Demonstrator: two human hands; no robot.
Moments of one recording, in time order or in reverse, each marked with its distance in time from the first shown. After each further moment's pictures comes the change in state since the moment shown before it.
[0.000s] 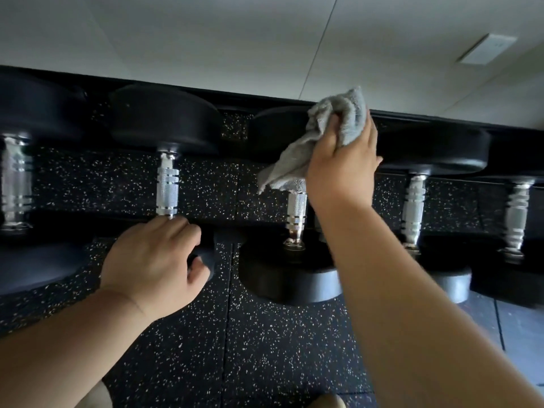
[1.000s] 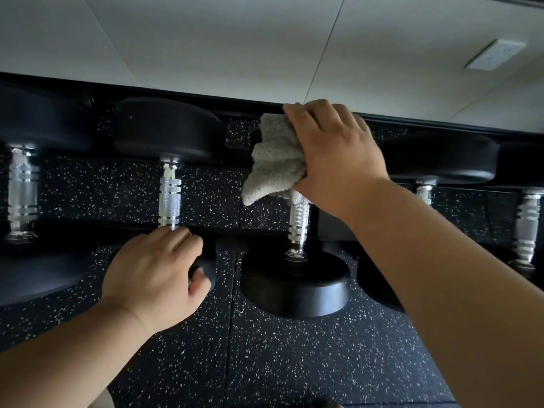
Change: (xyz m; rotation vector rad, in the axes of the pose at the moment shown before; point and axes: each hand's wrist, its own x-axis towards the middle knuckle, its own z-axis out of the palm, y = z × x) left_hand 0.002 0.001 -0.003 -0.003 -0.017 0.000; right_hand 0.026 -0.016 -0.021 -0.523 -0.235 -0.847
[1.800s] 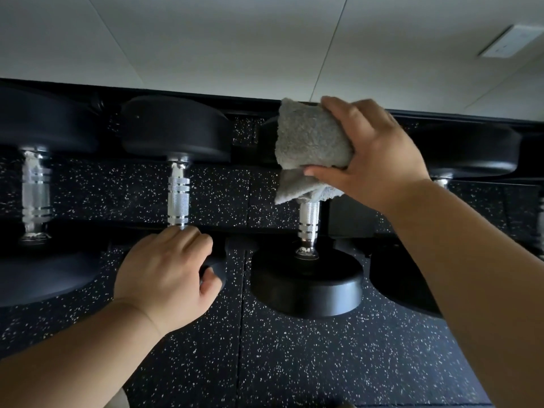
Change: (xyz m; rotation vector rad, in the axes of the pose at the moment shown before) left_hand -0.001 0.000 0.004 0.000 0.013 -0.013; right_hand -0.021 0.042 0.015 0.220 0.097 0.043
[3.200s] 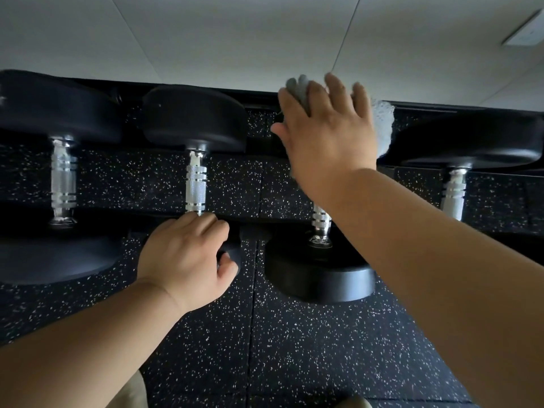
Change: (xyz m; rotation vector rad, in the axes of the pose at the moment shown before) left_hand -0.001 -0.002 0.009 0.031 0.053 0.013; right_hand 0.027 -0.086 0.024 -0.323 -0.030 0.072
